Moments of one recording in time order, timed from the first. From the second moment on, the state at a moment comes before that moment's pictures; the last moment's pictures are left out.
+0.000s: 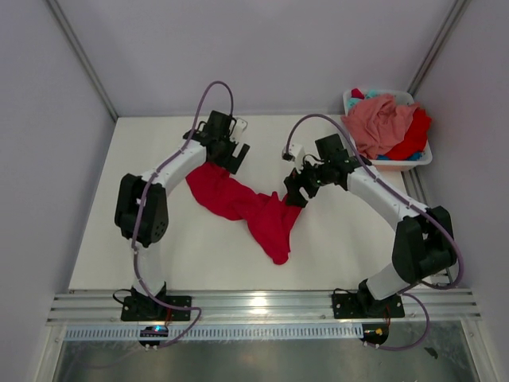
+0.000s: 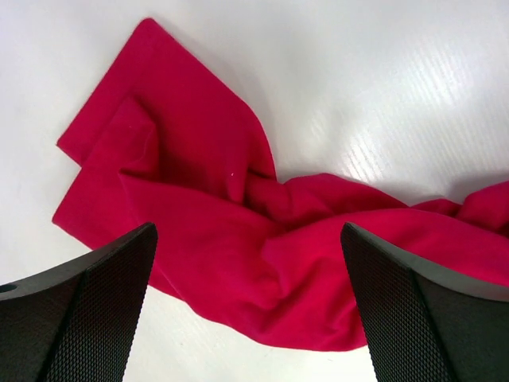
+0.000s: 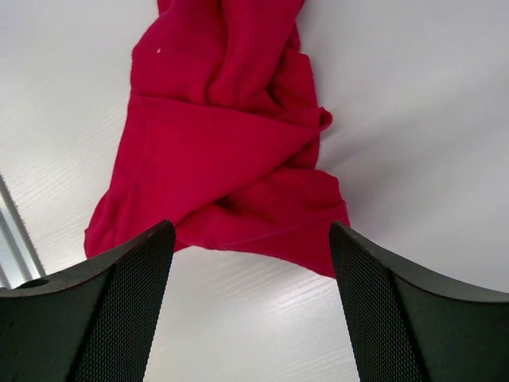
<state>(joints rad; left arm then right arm) -0.44 1.95 1.65 -0.62 -0.05 0.15 0.36 1.53 1.15 -0.56 -0.59 -0.47</state>
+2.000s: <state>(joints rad) -0.30 1.95 1.54 -0.57 0.05 0.08 0.62 1.87 1.33 -0.52 -0.56 -0.48</state>
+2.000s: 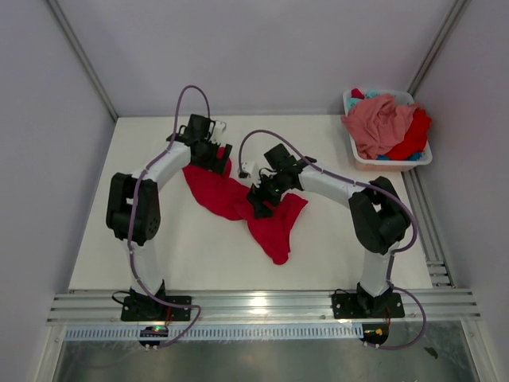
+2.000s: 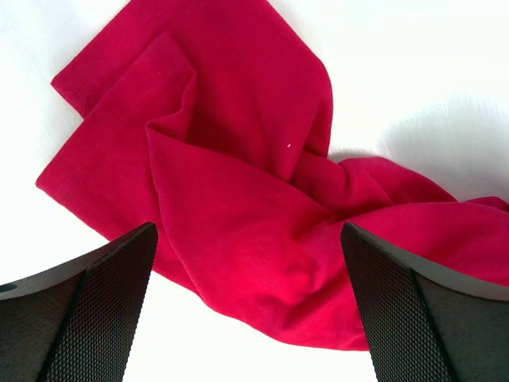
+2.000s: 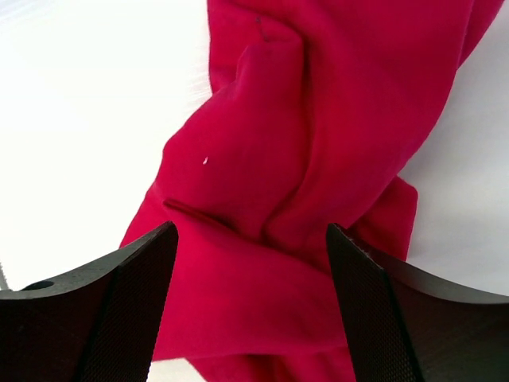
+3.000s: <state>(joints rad) -0.30 1.94 1.54 -0.57 0.06 0.10 0.64 1.91 1.31 -0.59 -0.46 -0.47</state>
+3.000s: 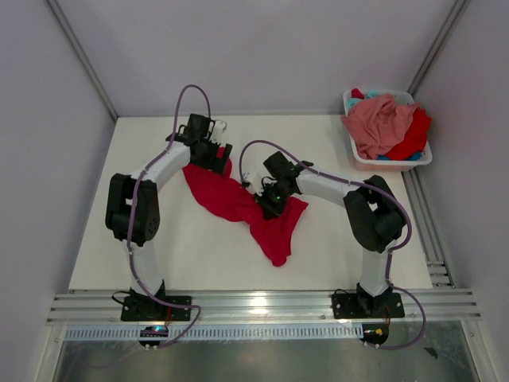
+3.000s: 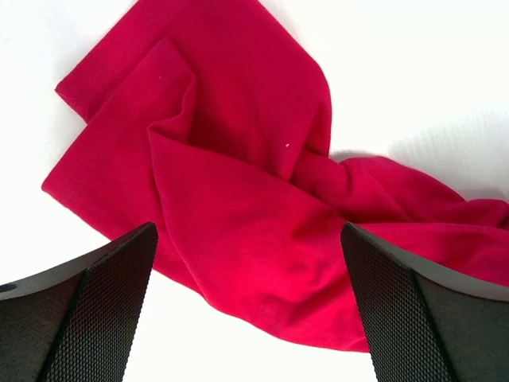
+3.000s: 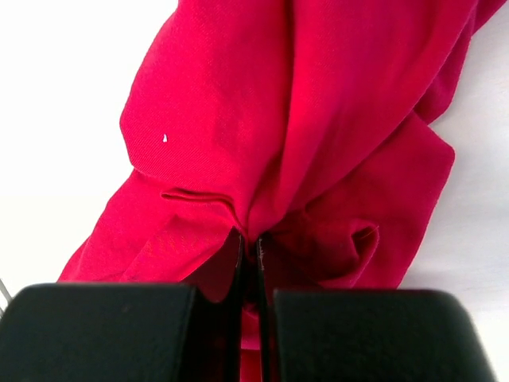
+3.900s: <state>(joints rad) -0.30 2.18 1.78 -0.80 -0.06 0.22 0.64 1.91 1.31 -0.60 -0.46 -0.47</state>
